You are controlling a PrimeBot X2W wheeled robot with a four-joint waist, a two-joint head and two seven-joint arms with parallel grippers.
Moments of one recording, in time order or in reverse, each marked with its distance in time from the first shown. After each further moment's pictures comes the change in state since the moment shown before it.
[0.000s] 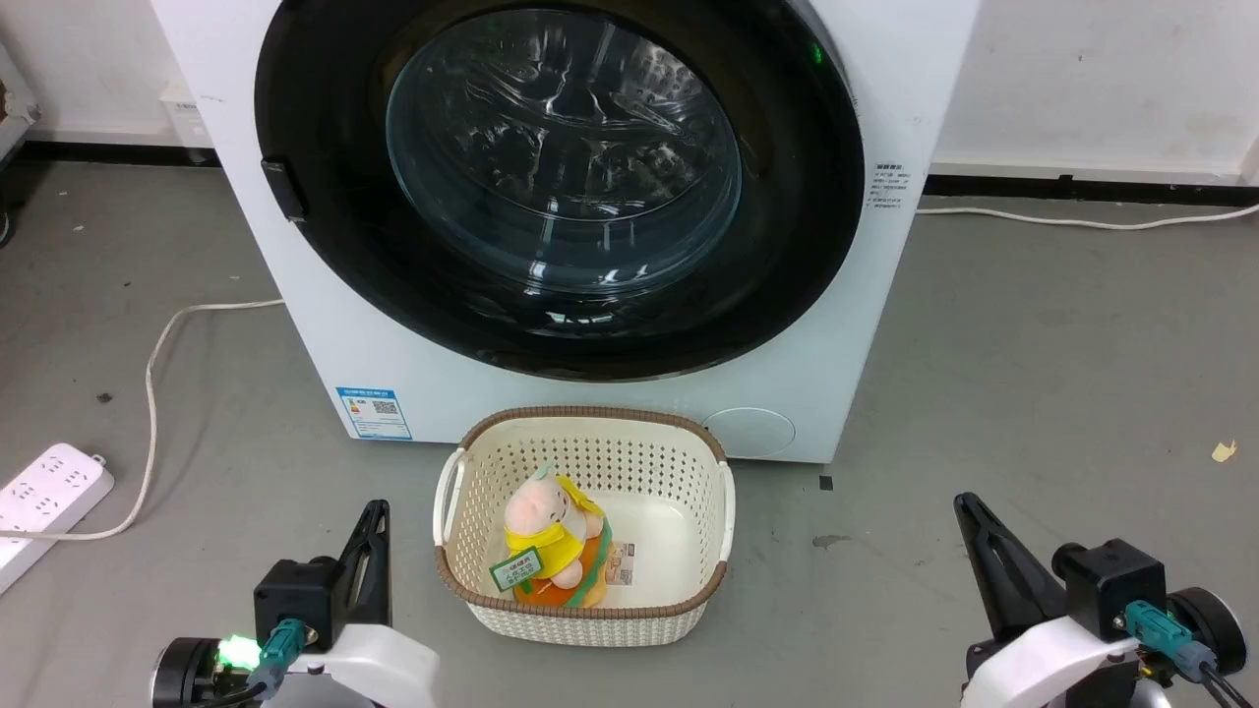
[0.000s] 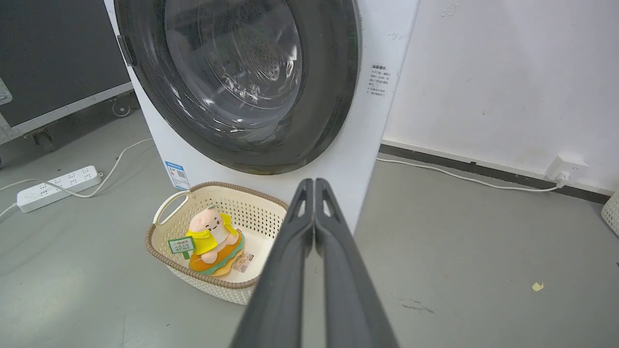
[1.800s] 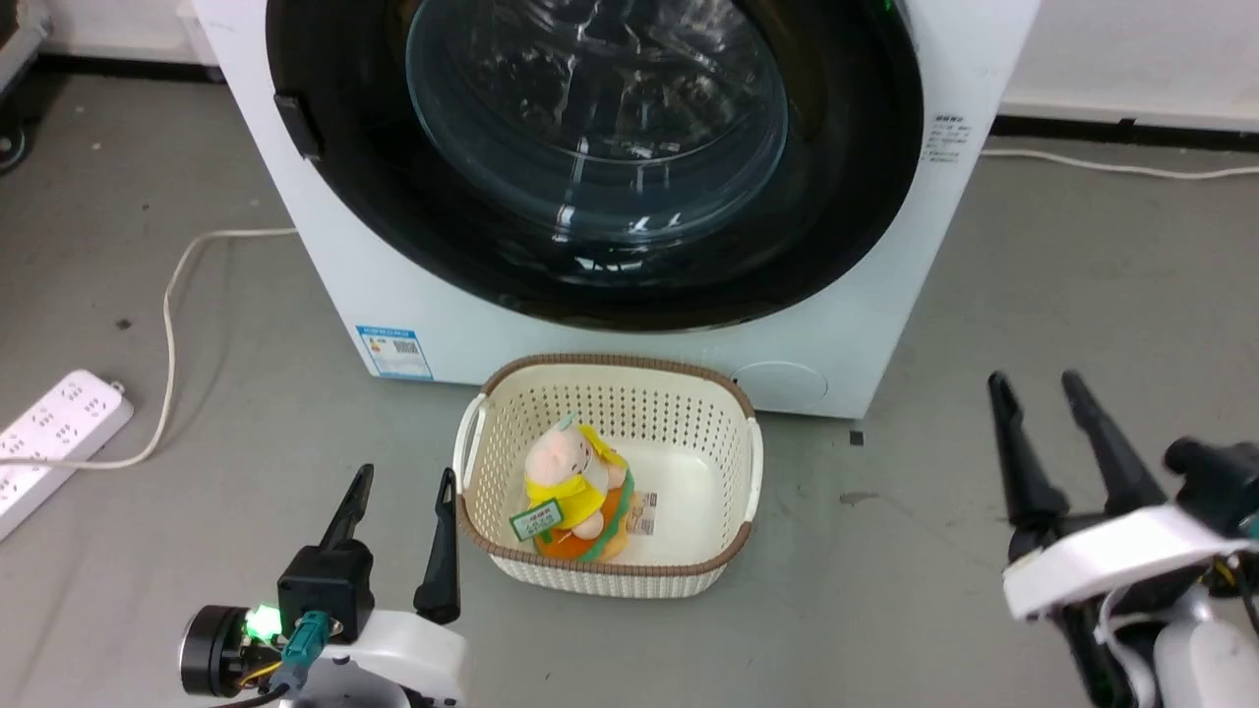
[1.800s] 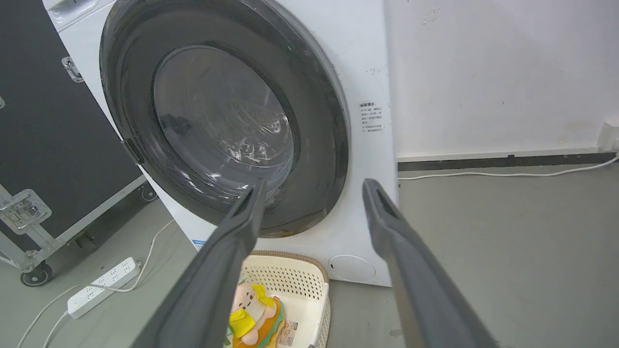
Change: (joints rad) left arm -0.038 0.000 -0.055 0.010 -0.009 0.013 -0.082; right arm -0.166 -0.035 -0.029 0.044 0.323 0.000 -0.034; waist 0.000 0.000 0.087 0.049
